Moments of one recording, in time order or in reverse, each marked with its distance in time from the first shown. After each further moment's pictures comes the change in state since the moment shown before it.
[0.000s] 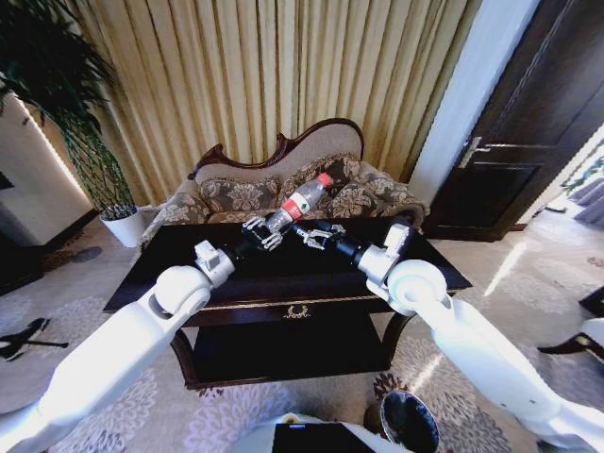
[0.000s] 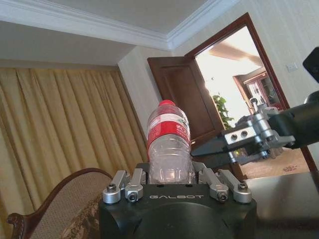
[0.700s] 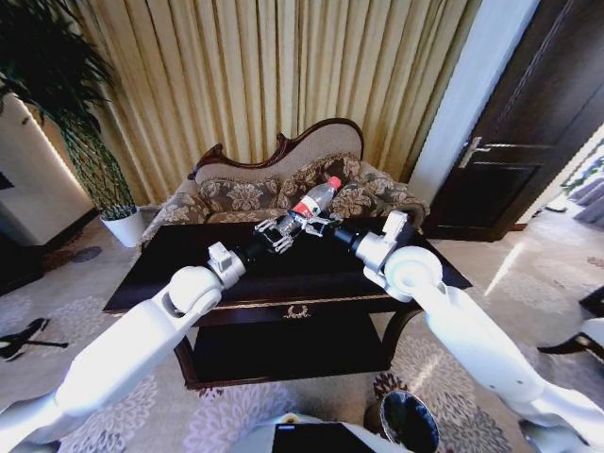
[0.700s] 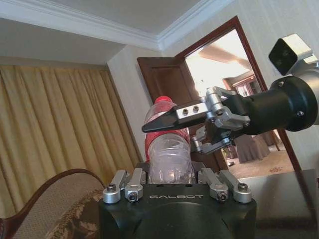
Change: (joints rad) left arm -0.035 -0.021 0.083 0.020 0.010 0.002 0.003; right arm 0.071 0.043 -0.012 -0.039 0.046 -0.012 0.003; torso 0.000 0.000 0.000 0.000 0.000
